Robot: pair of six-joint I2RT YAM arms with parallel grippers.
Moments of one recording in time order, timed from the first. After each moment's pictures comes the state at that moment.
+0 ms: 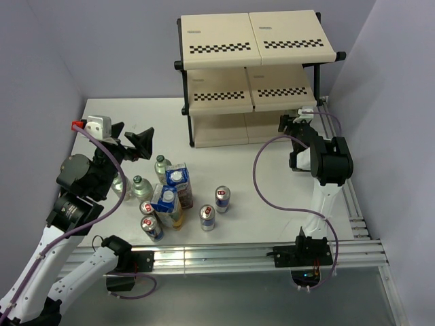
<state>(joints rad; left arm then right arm) -0.51 0.67 0.99 -0.16 -0.21 -0.14 -0.09 2.13 0.90 1.29 -0.10 0.02</state>
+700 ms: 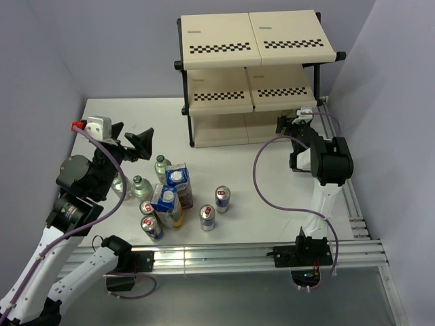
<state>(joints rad) -0.51 0.67 0.98 -0.16 -0.21 -0.13 -0.09 2.13 0.89 1.29 -0.15 0.00</state>
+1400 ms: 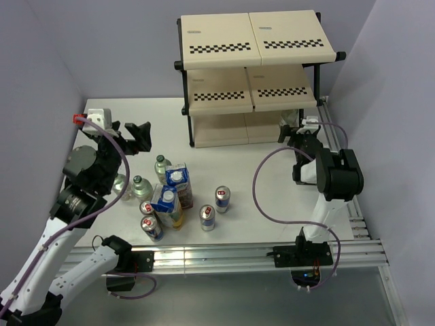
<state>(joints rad) -0.51 0.71 1.00 -0.18 -0.31 -0.16 -0.09 1.92 0.66 1.28 -0.09 0.02</state>
